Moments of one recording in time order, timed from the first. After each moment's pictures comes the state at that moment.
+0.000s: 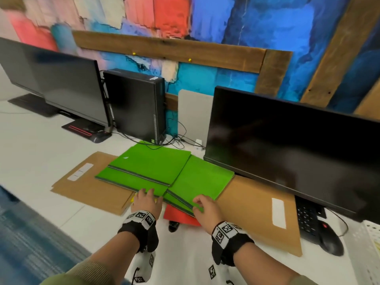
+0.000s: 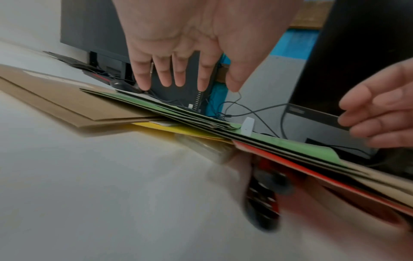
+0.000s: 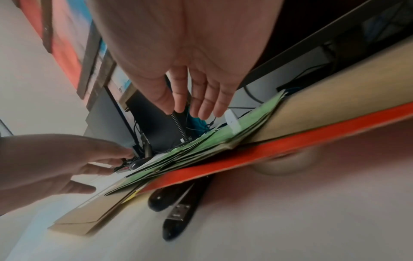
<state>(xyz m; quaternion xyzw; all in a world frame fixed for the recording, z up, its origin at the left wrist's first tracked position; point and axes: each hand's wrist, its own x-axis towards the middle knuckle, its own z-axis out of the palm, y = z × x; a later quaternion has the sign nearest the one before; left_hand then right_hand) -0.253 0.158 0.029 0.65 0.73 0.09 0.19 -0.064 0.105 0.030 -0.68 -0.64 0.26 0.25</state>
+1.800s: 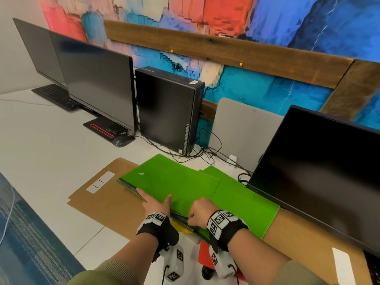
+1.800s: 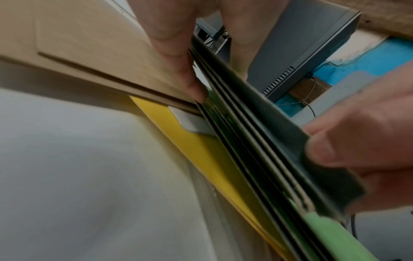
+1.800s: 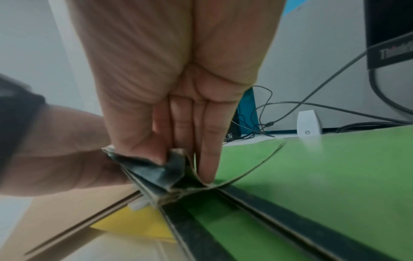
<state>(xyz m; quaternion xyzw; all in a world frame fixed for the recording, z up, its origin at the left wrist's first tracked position) -0.305 0.270 0.017 0.32 0.77 0.36 0.40 -0.172 0.260 0.056 -0.57 -0.78 0.20 -0.13</state>
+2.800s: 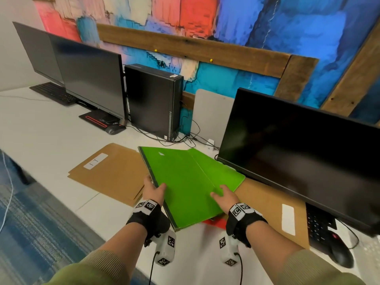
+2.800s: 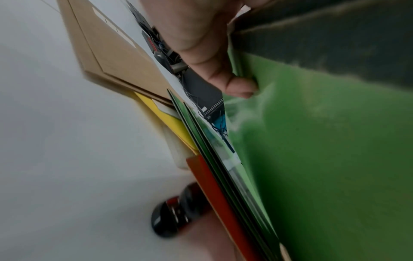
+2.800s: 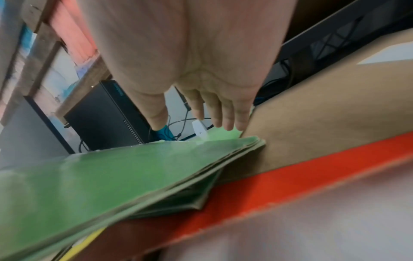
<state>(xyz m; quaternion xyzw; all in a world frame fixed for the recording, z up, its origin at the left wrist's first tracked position) -0.266 0.158 0.053 0.39 0.68 0.44 0.44 -0.049 0.138 0.058 -0.77 -0.52 0.34 0.15</state>
